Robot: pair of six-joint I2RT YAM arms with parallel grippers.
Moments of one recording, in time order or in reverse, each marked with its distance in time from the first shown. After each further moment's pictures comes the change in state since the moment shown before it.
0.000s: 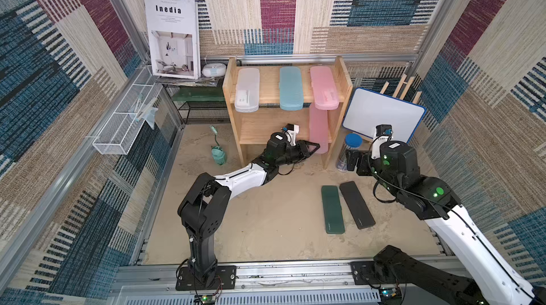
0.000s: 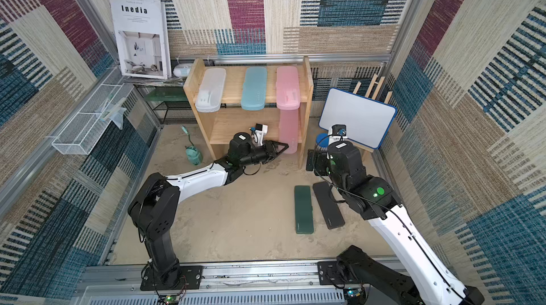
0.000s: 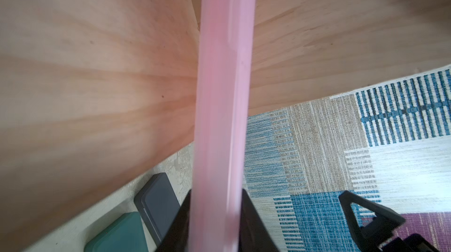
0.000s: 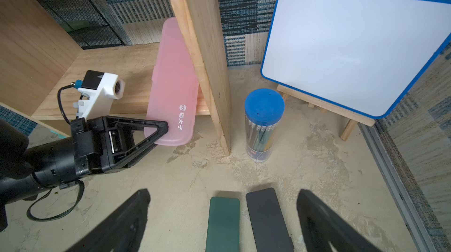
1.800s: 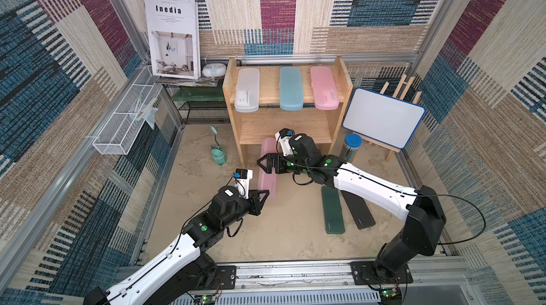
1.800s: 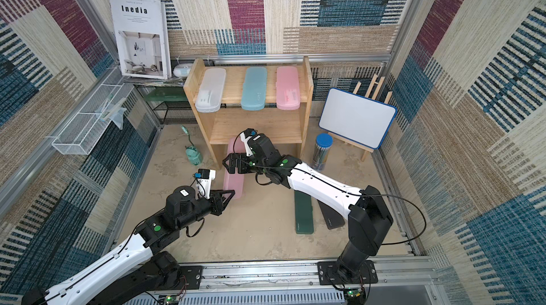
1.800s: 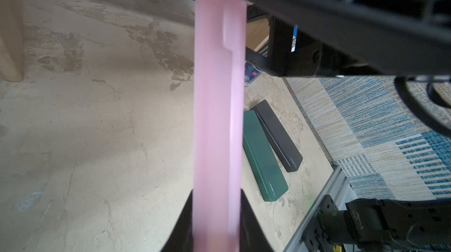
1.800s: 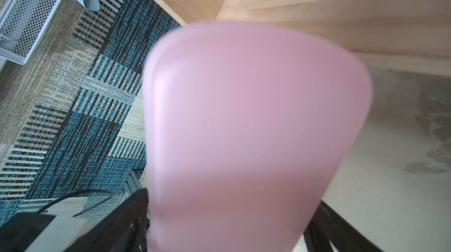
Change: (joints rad) left arm -0.027 -1.100 -0.743 -0.584 -0.375 0.477; right arm 0.298 0.708 0.134 0.553 -0.548 0.297
